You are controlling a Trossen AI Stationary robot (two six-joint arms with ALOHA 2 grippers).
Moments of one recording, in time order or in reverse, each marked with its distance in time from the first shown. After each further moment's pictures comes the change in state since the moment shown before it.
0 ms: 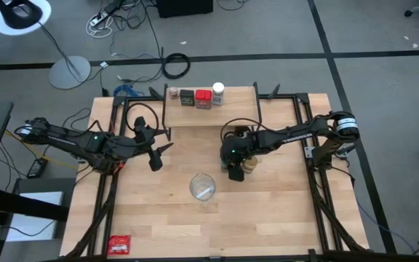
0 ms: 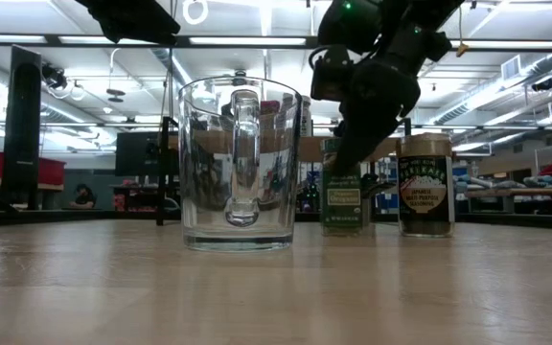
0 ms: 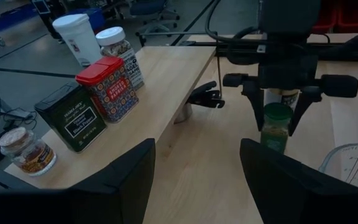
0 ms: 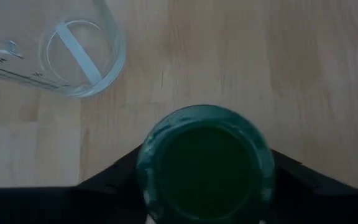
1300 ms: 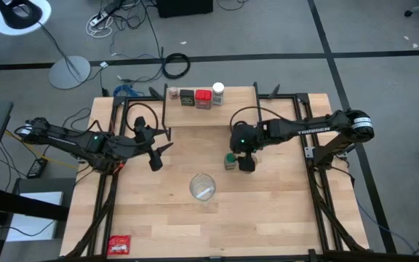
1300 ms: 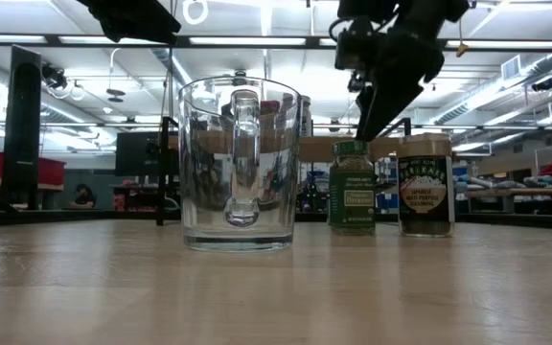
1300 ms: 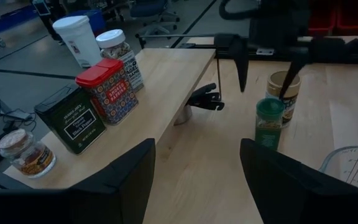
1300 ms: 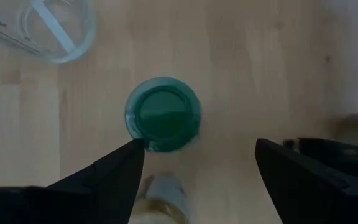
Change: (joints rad) left arm 0.000 0.000 0.000 0.009 0.000 0.004; right arm -0.041 -0.164 0.071 -0.305 0.094 -0.077
